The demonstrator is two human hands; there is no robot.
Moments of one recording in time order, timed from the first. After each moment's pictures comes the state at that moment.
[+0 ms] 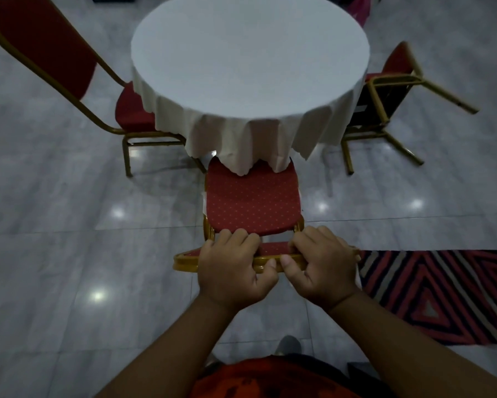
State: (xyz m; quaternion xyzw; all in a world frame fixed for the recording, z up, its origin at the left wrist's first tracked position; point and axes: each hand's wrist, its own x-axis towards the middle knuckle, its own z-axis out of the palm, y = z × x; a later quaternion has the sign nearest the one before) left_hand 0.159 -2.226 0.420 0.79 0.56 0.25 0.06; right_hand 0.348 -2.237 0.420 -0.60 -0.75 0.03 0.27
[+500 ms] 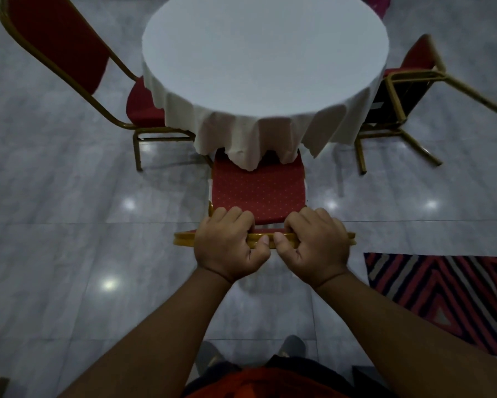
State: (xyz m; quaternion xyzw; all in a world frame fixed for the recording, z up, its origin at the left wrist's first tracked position) left_hand 0.148 -2.173 0.412 0.78 0.56 0.27 0.02; right_hand 0.334 -2.188 0.409 -0.62 -0.74 0.01 0.26
